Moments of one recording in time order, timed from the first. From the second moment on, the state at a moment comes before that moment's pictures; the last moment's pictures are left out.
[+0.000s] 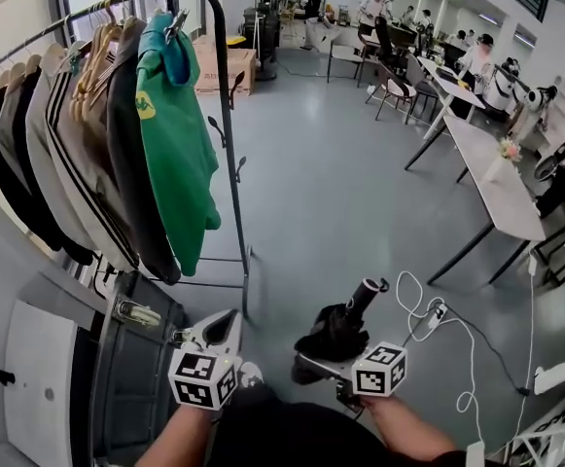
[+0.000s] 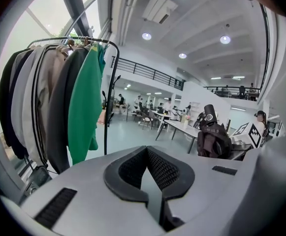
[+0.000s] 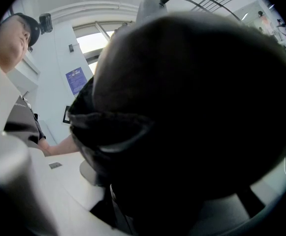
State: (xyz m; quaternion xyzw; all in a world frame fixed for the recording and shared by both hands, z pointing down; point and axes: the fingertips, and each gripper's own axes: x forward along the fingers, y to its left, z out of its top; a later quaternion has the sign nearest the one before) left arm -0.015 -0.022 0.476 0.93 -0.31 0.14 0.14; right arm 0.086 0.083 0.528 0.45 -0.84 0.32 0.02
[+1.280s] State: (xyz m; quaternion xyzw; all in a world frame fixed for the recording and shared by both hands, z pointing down) left arm -0.005 -0.211 0.477 0.94 -0.26 0.15 0.13; right arm 0.075 -0.125 0.532 0.45 -0.83 0.32 0.03
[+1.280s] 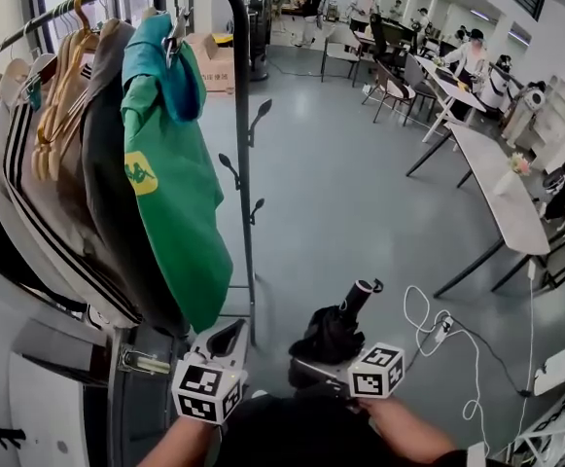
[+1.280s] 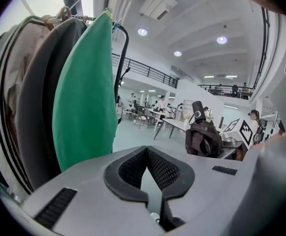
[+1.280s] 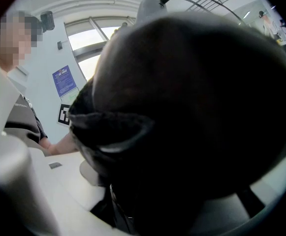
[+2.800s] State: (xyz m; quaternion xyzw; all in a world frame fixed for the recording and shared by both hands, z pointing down) left arm -0.014 -0.259 0.480 0.83 -0.52 0.13 0.18; right arm 0.078 -0.382 0.362 0.20 -0.96 0.17 0.12
